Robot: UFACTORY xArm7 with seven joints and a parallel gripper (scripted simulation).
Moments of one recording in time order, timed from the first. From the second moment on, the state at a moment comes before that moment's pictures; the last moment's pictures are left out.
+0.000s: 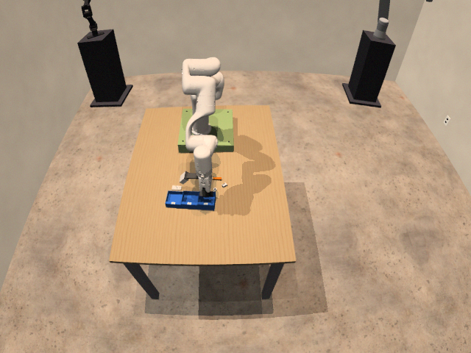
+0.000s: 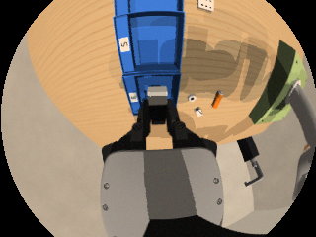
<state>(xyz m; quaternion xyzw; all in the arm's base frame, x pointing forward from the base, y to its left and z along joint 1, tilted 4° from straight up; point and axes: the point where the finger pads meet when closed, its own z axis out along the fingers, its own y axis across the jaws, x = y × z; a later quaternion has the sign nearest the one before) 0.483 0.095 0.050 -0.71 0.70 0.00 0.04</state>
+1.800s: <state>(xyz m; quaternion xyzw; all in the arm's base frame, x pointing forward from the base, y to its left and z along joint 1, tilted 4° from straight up) 0.486 0.098 0.000 -0.71 0.70 0.00 0.04</state>
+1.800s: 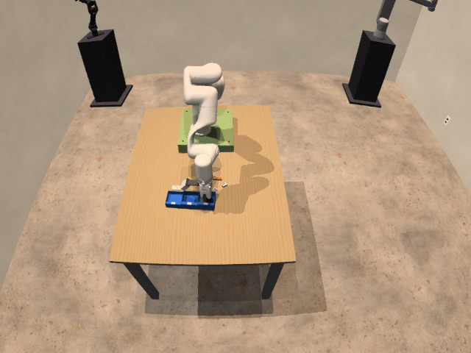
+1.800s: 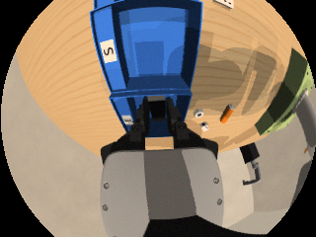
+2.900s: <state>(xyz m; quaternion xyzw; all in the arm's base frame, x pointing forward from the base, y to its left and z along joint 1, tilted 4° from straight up) 0.485 0.096 0.027 -0.71 0.70 0.00 0.04</state>
